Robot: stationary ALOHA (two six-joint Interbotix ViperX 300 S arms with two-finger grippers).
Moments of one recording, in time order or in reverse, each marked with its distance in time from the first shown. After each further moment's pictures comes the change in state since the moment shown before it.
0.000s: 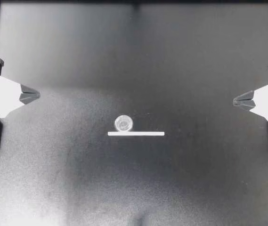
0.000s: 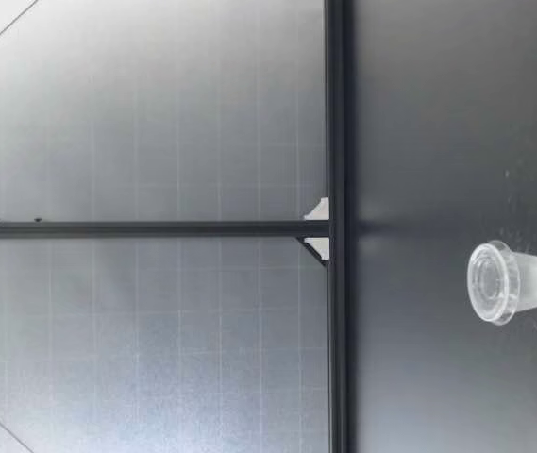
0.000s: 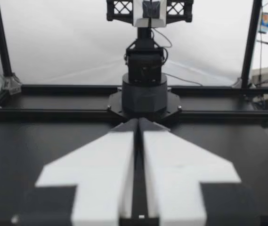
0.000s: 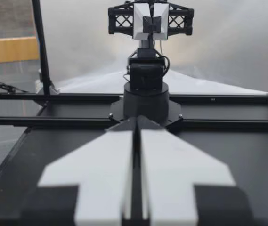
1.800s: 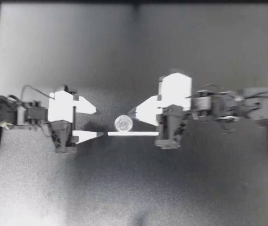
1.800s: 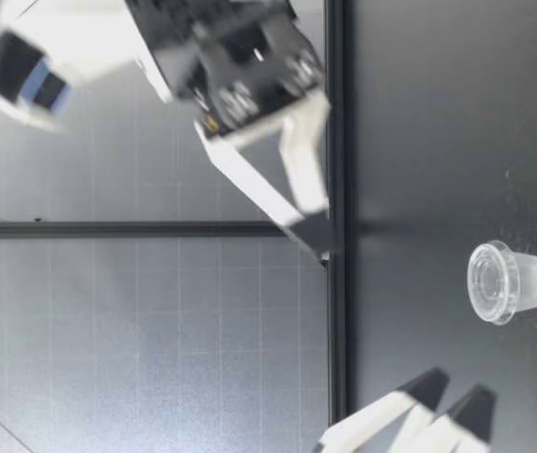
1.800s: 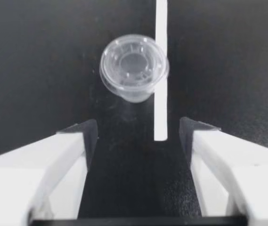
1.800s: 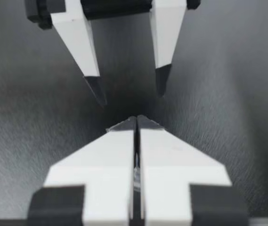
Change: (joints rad) left arm 0.017 0.997 -0.092 -0.043 -0.244 0.055; right arm -0.061 1.032 -0.442 0.061 -0.005 -0.002
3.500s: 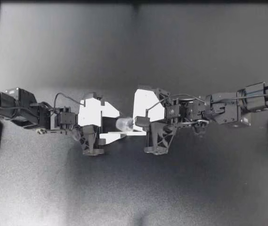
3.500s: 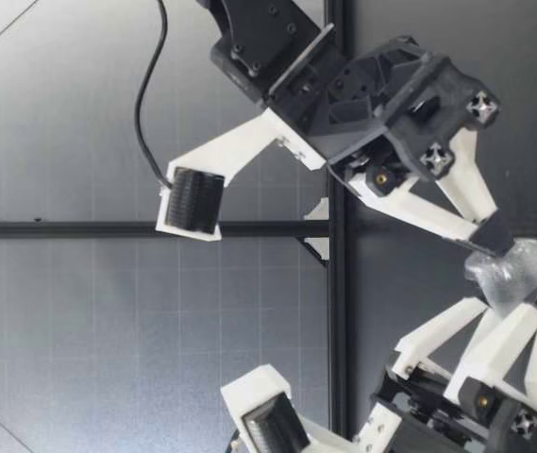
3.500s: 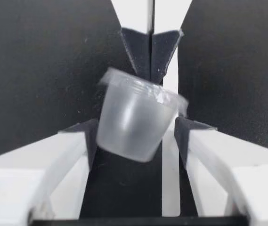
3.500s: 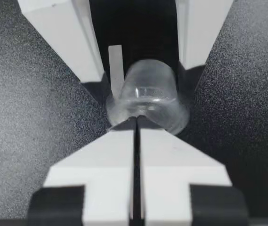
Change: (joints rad) left arm 0.000 0.291 -0.173 -0.011 -0.138 0.005; right arm -0.002 0.193 -0.120 -0.008 0.249 -0.003
